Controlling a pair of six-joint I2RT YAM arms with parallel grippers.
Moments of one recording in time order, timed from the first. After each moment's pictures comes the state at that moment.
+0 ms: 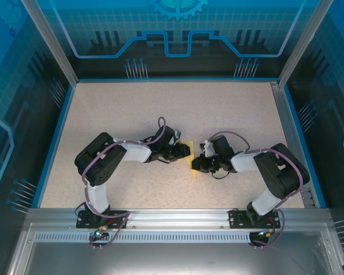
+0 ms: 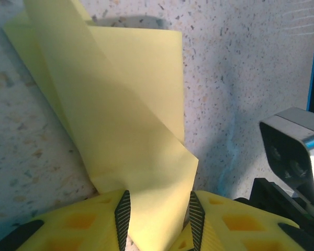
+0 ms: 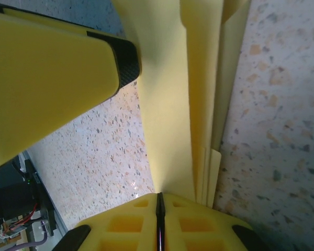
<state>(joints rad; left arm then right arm) -0.65 1.88 0.89 0.21 0.42 -0.93 0.46 1.63 0.51 0.15 -0.66 0.69</state>
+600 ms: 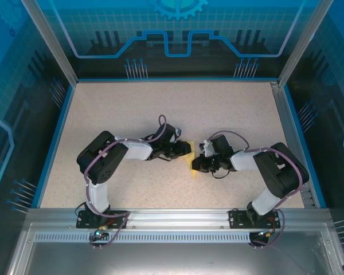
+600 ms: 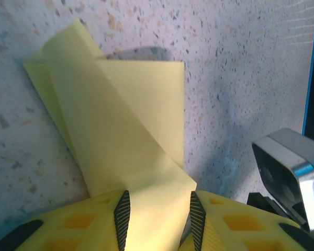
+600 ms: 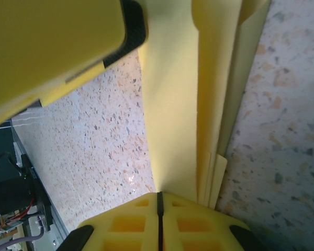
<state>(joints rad) -0.63 1.91 0.94 0.19 0.41 -0.93 0.46 1.63 0.53 0.10 -0.66 0.64</state>
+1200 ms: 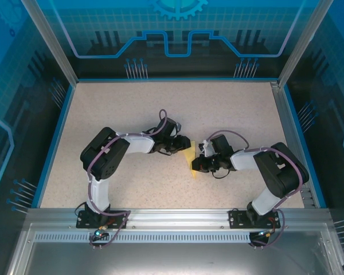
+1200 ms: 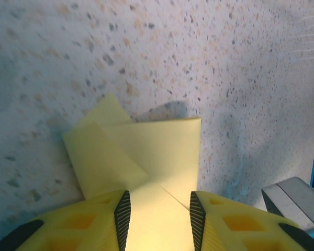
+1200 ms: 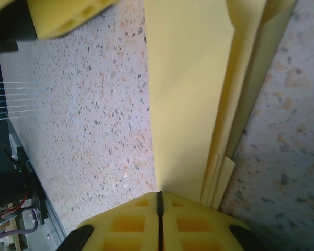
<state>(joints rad) -0.59 1.97 1.06 0.07 0.40 -0.87 0.46 1.63 0.54 0.08 -0.67 0.59</state>
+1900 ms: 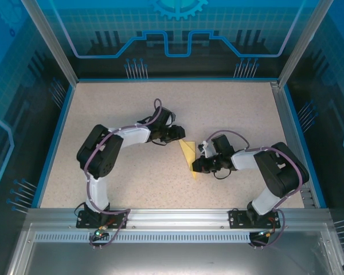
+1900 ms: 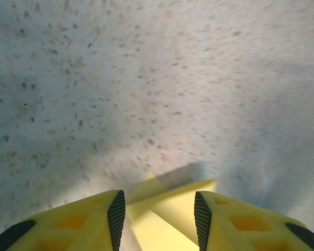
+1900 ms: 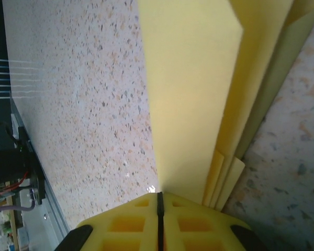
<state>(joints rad) -0.51 1.92 1.17 -0.12 0.35 -0.75 0.44 1.63 0.54 0.05 -0.74 0.48</state>
